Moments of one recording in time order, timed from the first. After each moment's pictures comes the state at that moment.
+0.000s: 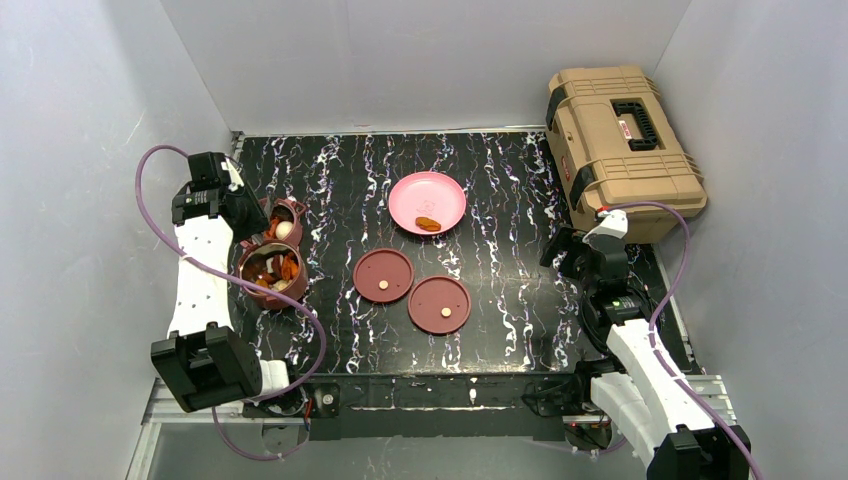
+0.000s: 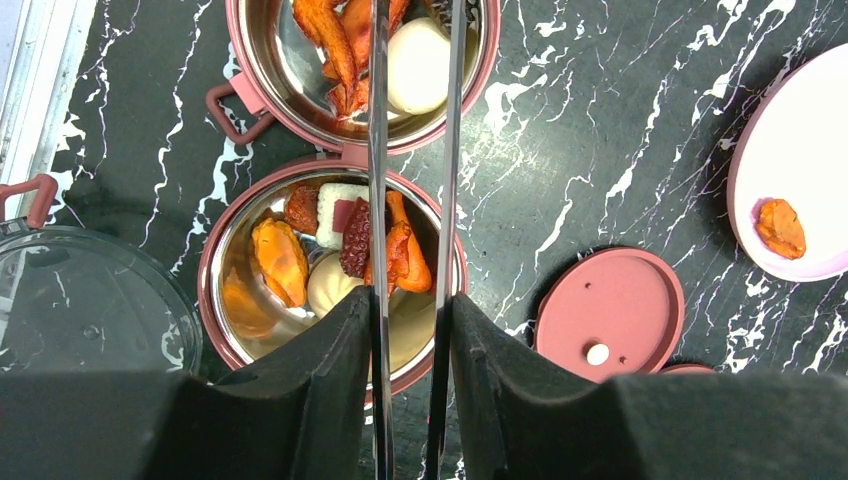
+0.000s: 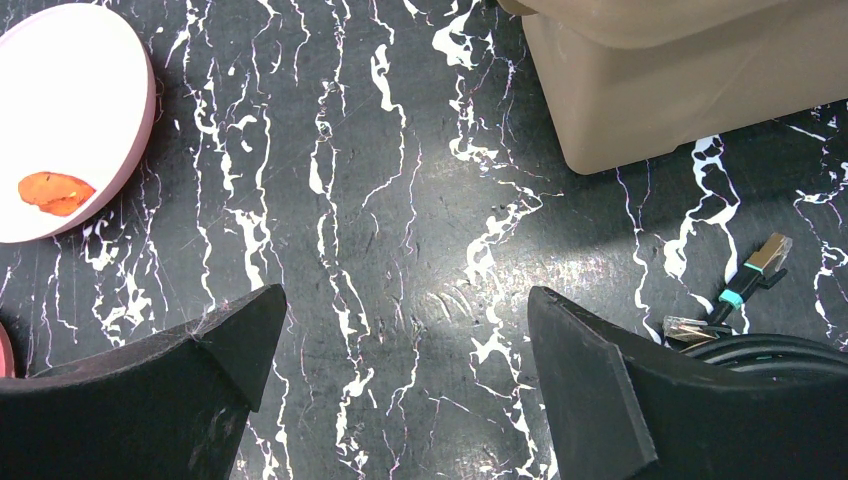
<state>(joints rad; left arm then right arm) 0.24 1.31 1.30 -0.94 0.04 -0.25 0.17 0.77 0.43 -0.11 0.13 0.35</state>
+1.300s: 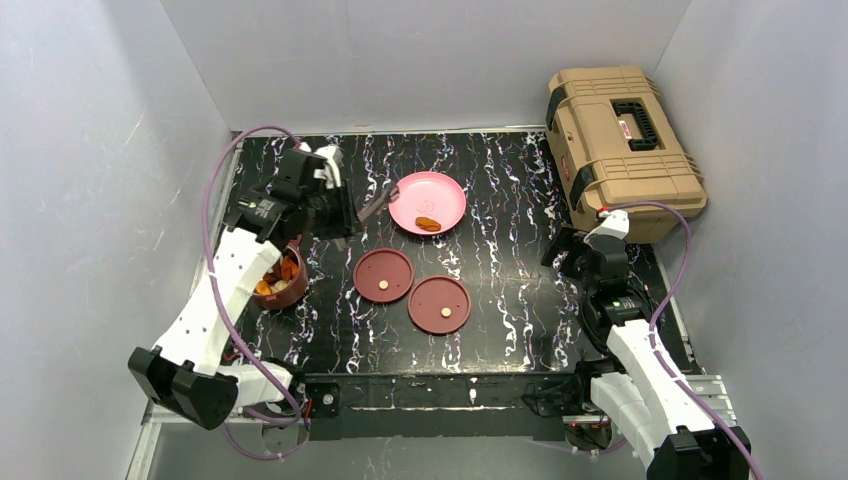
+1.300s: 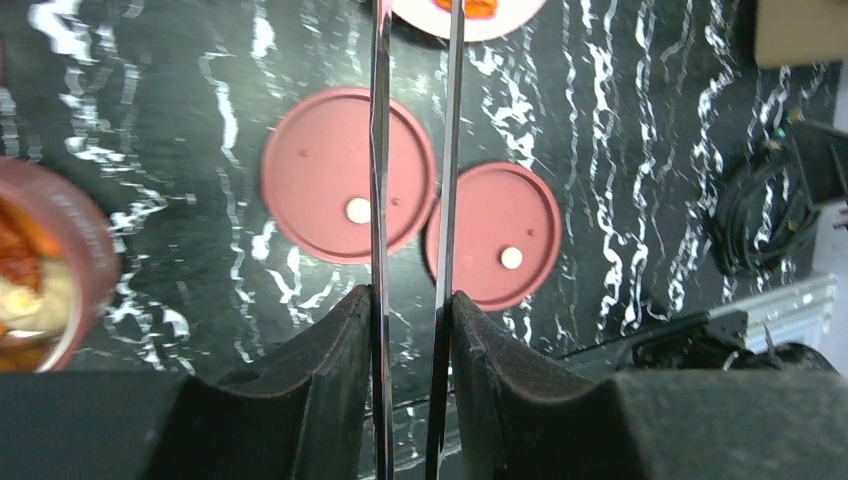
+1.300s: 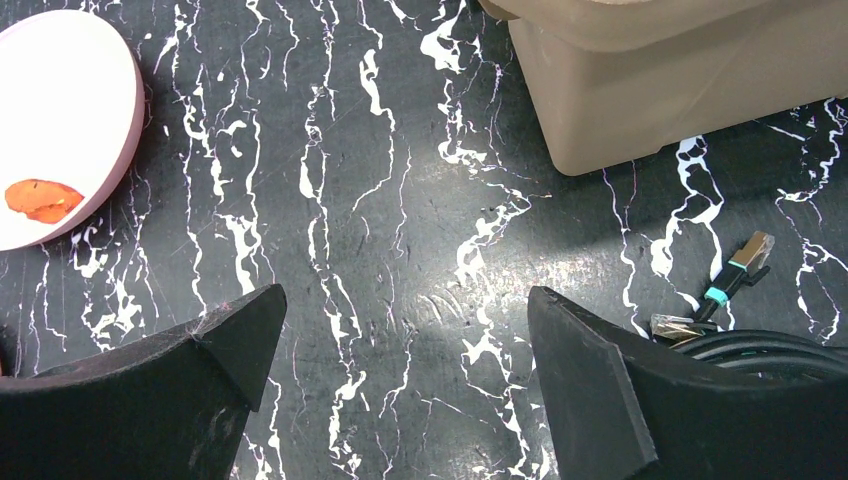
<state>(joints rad) -0.37 1.23 1.40 -1.02 0.09 -0.43 0.17 0.76 0.43 -0.11 0.15 0.34</state>
